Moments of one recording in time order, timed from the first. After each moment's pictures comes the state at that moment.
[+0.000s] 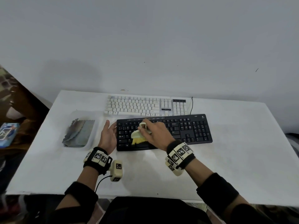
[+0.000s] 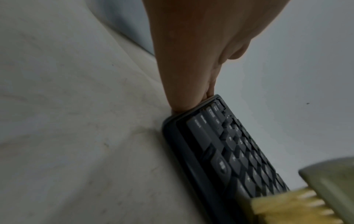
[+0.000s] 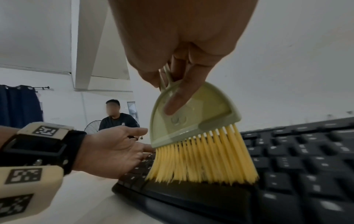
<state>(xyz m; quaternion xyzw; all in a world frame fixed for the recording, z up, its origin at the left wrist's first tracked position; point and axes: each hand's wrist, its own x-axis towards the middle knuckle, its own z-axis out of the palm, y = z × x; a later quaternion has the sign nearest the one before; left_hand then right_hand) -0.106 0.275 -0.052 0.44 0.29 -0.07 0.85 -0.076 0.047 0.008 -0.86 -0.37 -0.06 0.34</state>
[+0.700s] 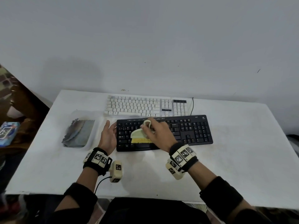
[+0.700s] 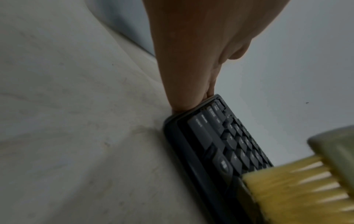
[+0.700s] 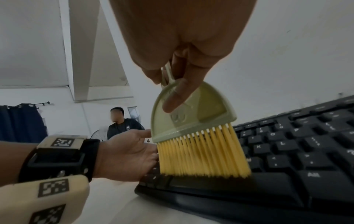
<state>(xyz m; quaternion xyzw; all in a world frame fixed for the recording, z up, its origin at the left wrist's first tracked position) -0.105 0.275 -0.056 0.45 0.28 -0.07 0.84 -0.079 0.039 0.014 -0.85 -0.30 0.01 0.43</state>
